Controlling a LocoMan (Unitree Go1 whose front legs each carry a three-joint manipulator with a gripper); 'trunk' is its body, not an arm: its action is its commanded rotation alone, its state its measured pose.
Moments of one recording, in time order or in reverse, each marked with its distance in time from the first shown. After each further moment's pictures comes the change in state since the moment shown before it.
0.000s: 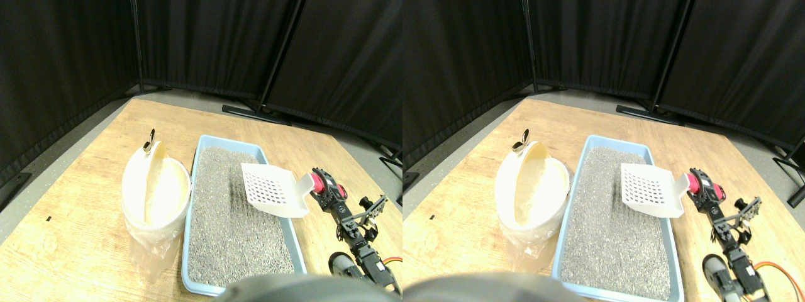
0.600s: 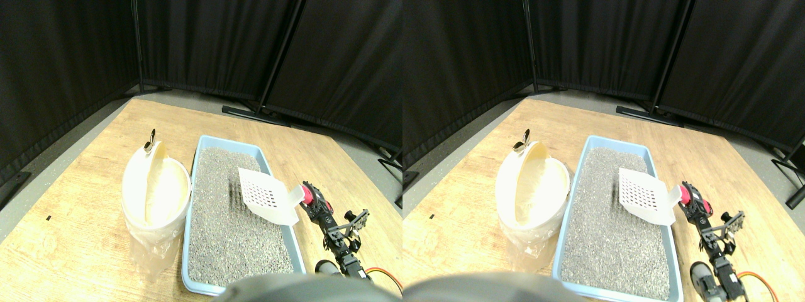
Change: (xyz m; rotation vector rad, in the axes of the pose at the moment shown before) right arm 0.000 -0.002 -0.036 0.131 0.068 -0.056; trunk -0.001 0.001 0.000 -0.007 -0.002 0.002
